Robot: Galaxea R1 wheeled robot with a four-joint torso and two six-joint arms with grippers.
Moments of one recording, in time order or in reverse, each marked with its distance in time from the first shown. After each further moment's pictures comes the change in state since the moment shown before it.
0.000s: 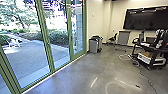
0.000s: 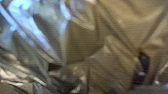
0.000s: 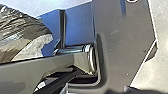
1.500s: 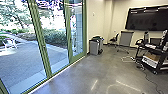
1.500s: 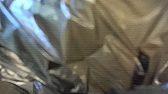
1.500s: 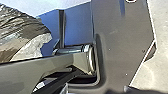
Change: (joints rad) left arm 0.002 0.001 0.000 0.000 -0.019 0.000; right arm 0.000 0.006 -0.012 0.000 0.000 0.000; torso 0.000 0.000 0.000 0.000
